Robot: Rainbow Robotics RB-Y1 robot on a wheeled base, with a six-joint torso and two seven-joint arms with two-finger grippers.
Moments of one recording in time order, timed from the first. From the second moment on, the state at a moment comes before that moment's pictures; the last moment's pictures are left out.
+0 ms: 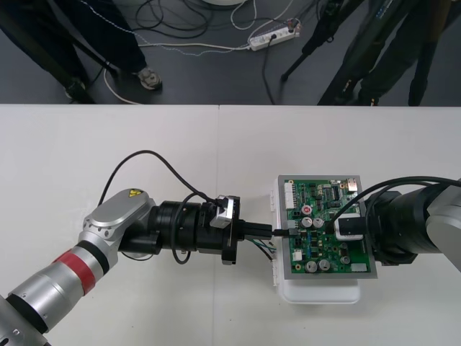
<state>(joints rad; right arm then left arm) -0.12 -0.79 0.28 -2.21 2.52 -1.57 -0.63 -0.49 0.33 -0.61 -1.01 -0.87 -1.23 -0.52</state>
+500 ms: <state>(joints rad) -0.12 -0.79 0.28 -2.21 2.51 -1.57 -0.63 -0.49 0.33 -0.62 -1.03 -0.85 -1.22 -0.52</state>
